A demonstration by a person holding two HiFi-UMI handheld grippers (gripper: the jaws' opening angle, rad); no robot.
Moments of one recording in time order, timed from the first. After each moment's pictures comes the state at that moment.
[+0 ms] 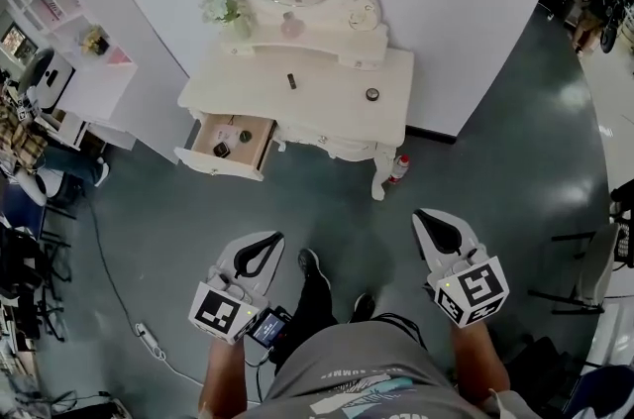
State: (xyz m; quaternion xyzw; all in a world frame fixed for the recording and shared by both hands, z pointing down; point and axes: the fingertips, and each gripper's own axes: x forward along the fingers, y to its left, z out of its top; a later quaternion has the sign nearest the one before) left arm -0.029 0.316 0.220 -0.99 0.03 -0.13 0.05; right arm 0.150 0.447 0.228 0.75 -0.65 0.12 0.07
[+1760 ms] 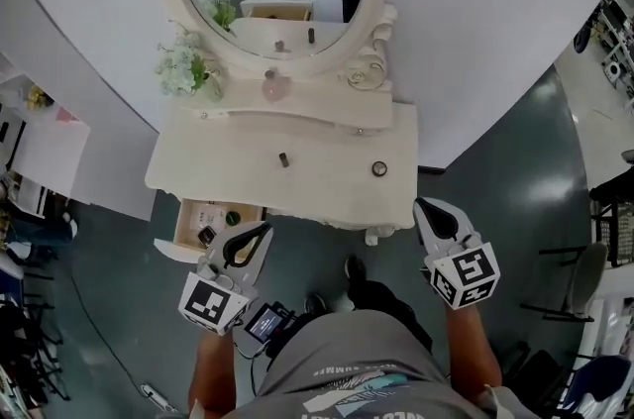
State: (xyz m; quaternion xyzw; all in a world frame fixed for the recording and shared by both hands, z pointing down) left arm 0.164 -0.010 0.235 -0.99 -0.03 -0.11 0.04; right arm 0.350 0.161 0.254 0.80 -0.56 0.15 0.12
